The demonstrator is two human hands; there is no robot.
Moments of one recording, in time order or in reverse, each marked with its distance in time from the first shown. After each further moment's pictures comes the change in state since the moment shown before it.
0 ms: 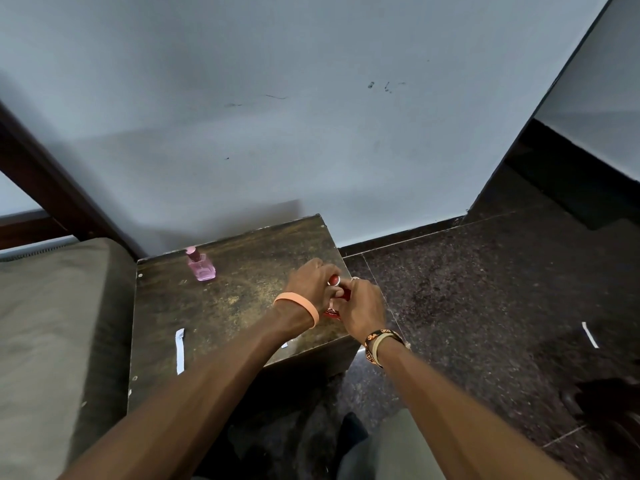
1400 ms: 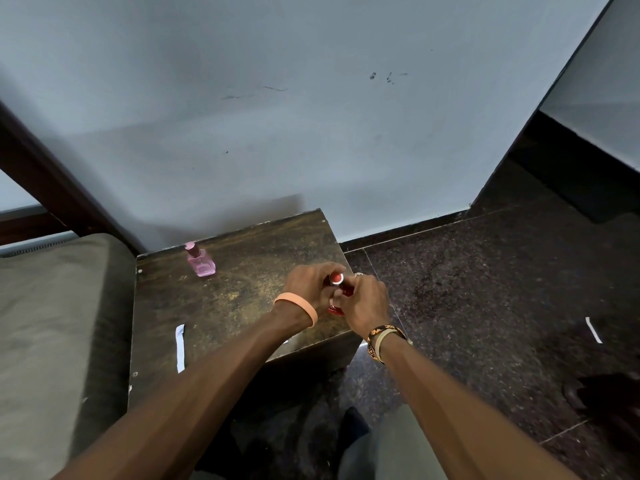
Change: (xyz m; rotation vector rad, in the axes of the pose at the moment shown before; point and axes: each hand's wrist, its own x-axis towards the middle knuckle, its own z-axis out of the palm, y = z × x) left_hand -0.007 -0.003 0.004 -0.150 0.056 0.022; right_hand 0.005 0.008 0.003 0.043 0.026 0.022
